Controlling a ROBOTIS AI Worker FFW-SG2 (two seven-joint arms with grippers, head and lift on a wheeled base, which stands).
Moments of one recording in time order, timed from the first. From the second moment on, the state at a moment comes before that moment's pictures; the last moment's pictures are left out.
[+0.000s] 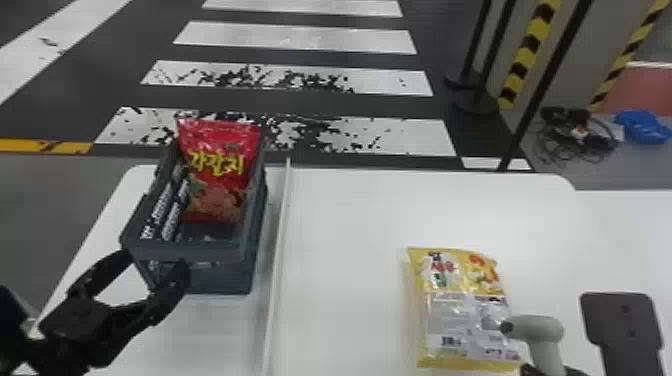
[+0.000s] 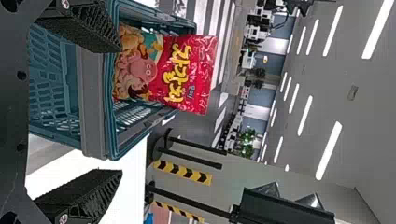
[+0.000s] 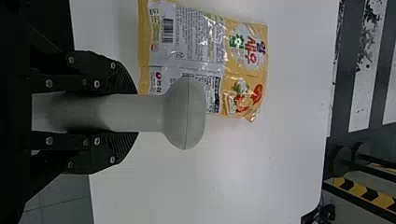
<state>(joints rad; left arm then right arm) 0.53 0.12 0.27 -2.06 0.35 0.24 -0.49 0.54 0.00 0.01 -2.70 0.24 1.57 0.06</state>
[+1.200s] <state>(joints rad) 0.52 0.11 0.25 -2.05 0.35 0.22 -0.49 0.63 0.00 0.31 -2.71 0.28 1.57 -0.07</state>
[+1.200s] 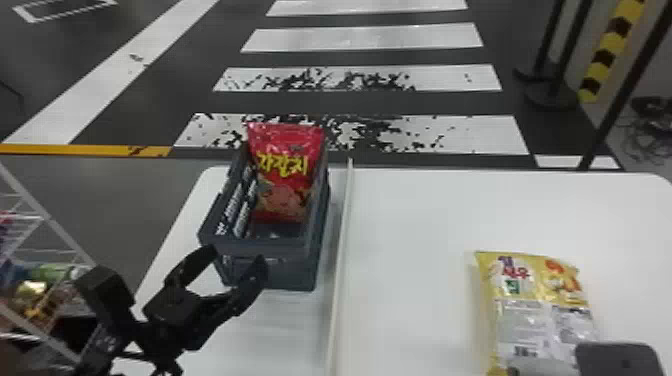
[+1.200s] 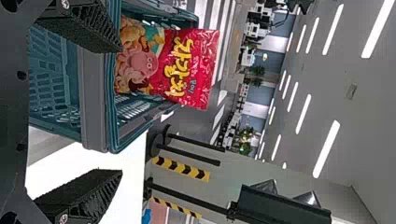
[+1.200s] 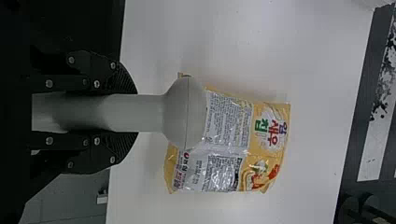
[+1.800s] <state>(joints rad) 0.53 0.12 0.25 -2.05 0.35 0.22 -0.49 0.56 0.00 0.31 -2.65 0.28 1.57 -0.07</state>
